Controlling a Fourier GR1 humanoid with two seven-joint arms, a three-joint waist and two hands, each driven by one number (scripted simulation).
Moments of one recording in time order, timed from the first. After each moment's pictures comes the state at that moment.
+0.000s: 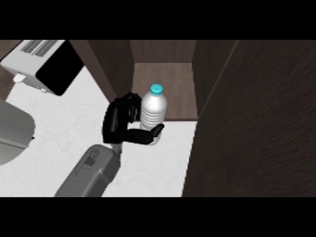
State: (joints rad) left arm -0.43 0.00 -0.28 -1.00 0.35 0.25 -0.55; right arm 0.12 -0.25 0.60 -2.47 0.09 -0.32 0.34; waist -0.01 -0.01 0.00
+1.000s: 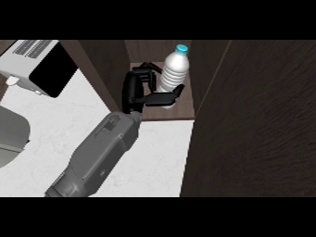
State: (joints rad) left arm -0.78 0.00 -0.36 -0.75 0.53 0.55 -0.44; right arm 0.23 -0.32 0.59 -2.49 0.06 -0.29 0.24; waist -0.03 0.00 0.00
